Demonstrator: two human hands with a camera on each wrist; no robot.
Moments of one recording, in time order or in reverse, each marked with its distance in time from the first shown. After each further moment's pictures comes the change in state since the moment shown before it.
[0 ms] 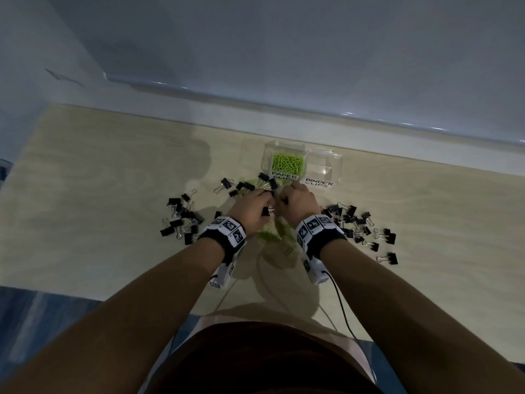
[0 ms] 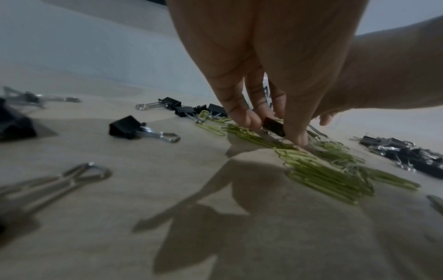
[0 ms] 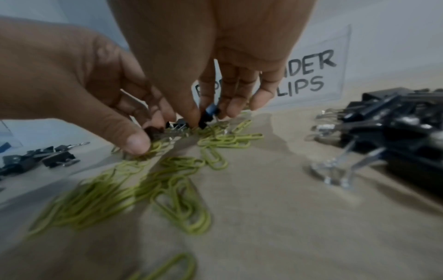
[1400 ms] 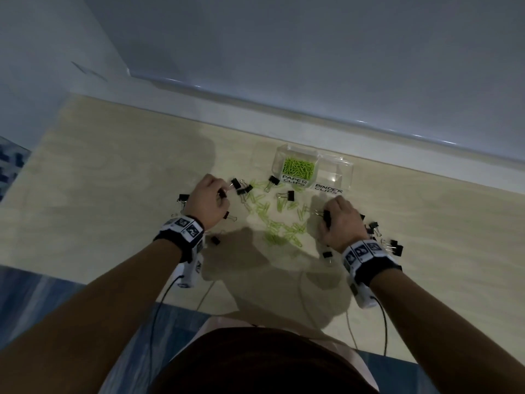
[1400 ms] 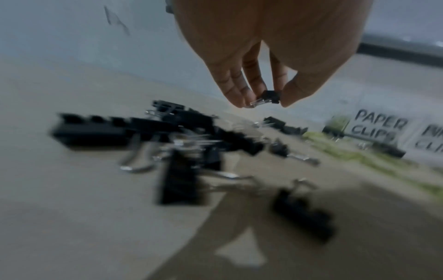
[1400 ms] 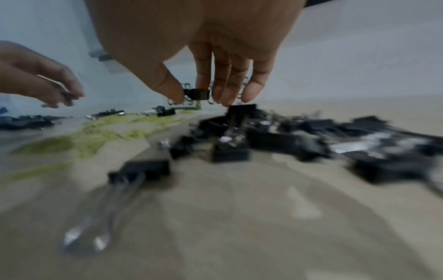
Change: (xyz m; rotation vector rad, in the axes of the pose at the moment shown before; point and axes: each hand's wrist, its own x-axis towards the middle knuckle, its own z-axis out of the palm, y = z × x) left_hand -0.044 -0.079 -0.042 -0.066 0.352 -0.215; right_hand -0.041 0.064 -0.022 -0.161 0.015 -0.018
